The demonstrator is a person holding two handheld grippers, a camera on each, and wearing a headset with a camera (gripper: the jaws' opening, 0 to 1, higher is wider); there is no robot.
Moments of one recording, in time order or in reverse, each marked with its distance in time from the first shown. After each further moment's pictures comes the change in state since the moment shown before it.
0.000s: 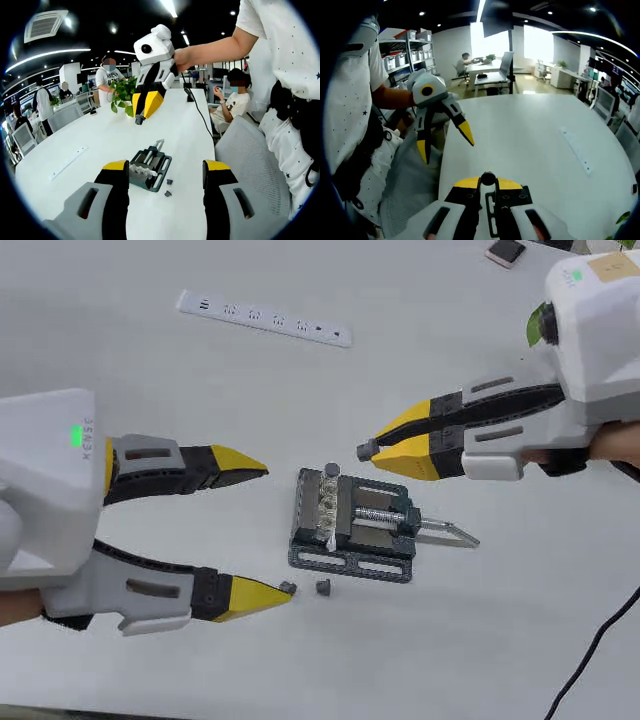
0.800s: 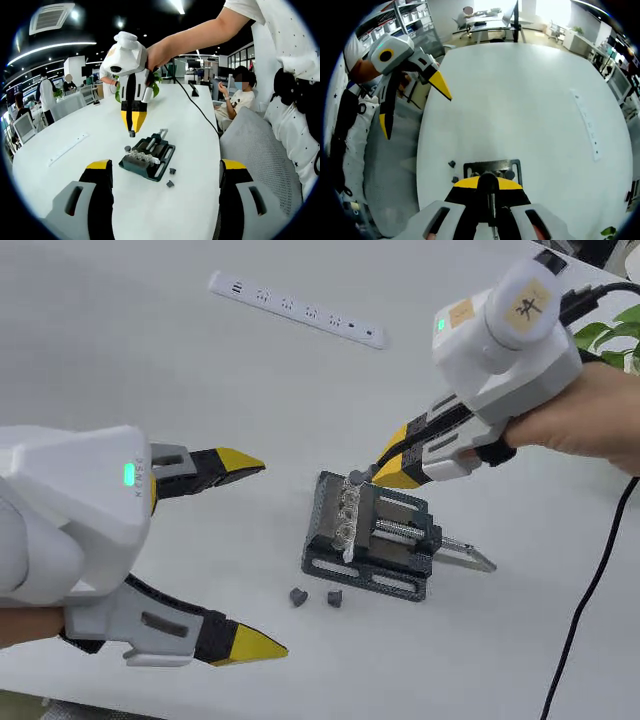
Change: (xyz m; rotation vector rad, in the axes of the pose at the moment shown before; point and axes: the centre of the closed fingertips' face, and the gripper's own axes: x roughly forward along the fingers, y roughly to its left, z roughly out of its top) left arm 0.005 0.012 -0.038 -0.055 0.023 0.028; right arm 0.068 -0.049 -0.061 -0.023 0.437 0.048
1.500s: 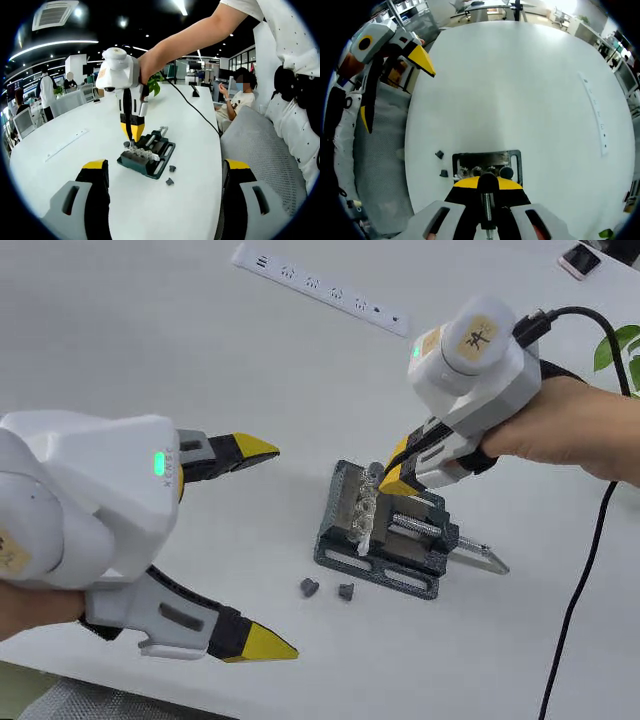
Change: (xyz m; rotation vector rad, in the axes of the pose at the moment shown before) left arm 0.003 0.001 -0.014 -0.021 -0.013 -0.005; right arm 0.039 -0.017 -0.017 0.005 0.146 0.002
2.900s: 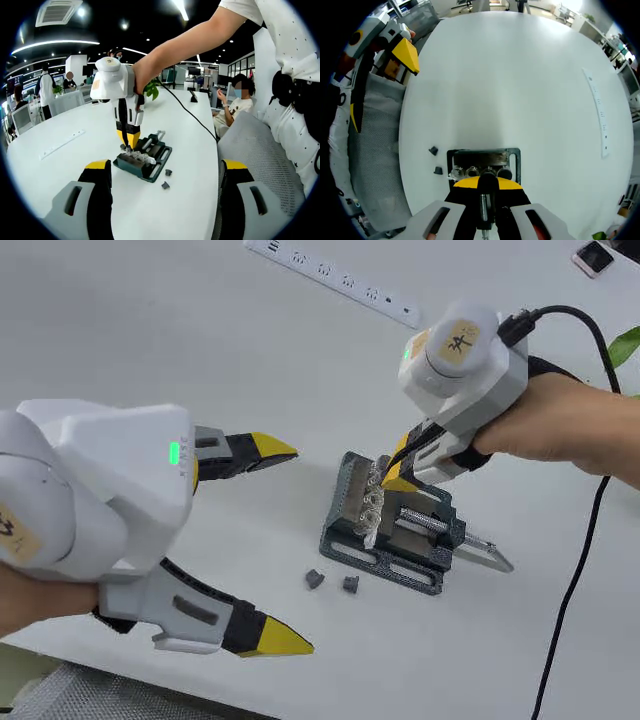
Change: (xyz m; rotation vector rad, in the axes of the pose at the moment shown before) left arm 0.001 -0.005 0.004 -0.033 -0.045 -0.021; right arm 0.009 -0.001 -0.003 -0.029 0.085 -0.022
